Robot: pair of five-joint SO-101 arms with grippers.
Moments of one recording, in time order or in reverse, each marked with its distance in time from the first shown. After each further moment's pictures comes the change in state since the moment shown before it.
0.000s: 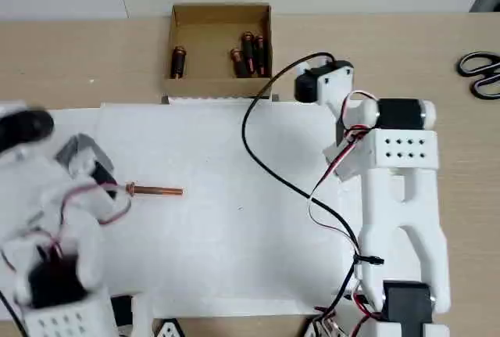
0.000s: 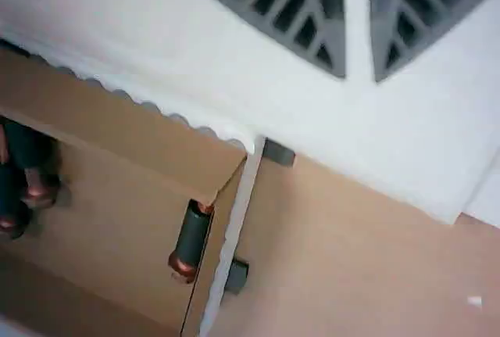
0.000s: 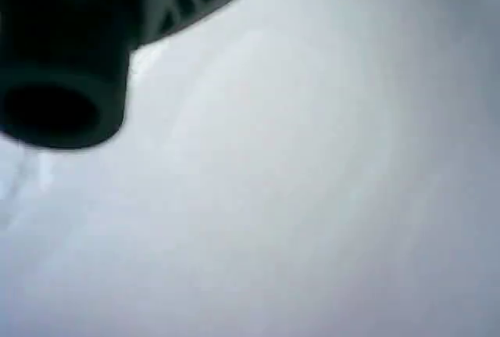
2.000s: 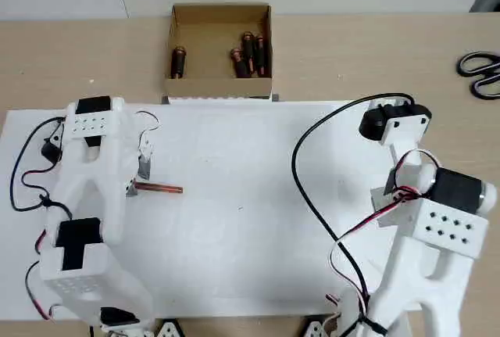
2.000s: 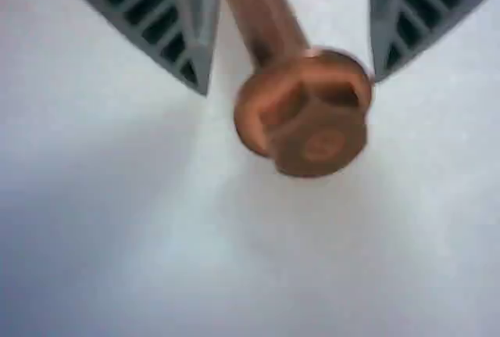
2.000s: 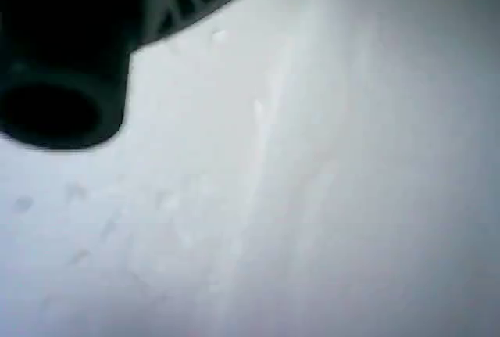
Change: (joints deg) left arm 4.0 78.0 -31.3 22.2 44.0; right arm 17.9 -25.1 22.2 -1.5 -0.5
